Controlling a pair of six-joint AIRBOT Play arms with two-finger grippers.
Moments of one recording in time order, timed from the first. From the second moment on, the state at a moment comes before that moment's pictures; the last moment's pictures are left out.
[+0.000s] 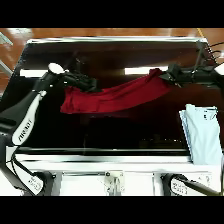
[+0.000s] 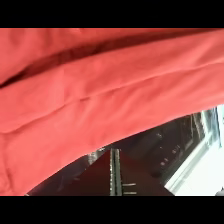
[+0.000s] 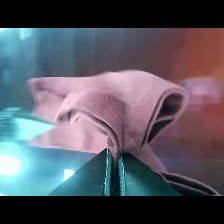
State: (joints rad) left arm -0.27 -1.87 1.69 0.64 -1.14 -1.22; right arm -0.16 -1.30 1.37 -0.76 1.15 1.41
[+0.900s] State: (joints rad) left arm -0.48 -1.94 1.69 0.44 -0.79 -1.25; right arm -0.11 -1.06 1.37 -0.78 1.14 1.64
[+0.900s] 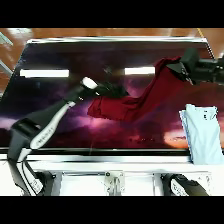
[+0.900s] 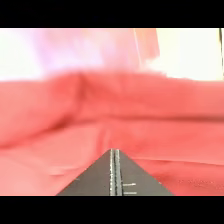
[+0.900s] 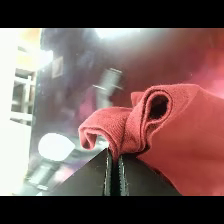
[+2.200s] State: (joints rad) left arm 0.20 -1.38 1.69 0.53 -1.39 -1.16; right arm 0.06 -1.55 1.35 -1.15 1.20 1.65
